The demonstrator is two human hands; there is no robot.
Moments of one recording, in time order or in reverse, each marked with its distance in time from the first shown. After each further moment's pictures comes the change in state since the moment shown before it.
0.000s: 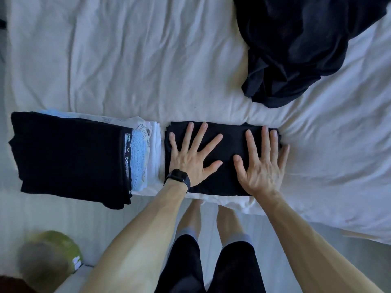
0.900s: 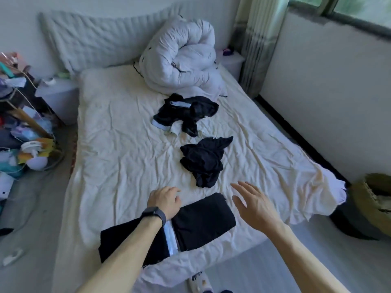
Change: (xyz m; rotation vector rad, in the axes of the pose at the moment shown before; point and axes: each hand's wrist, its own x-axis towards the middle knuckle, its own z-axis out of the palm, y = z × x) left_hand -0.105 -0.064 -0.372 -0.140 -0.007 0.199; right_hand -0.145 -0.133 -0.400 0.203 0.055 0.250
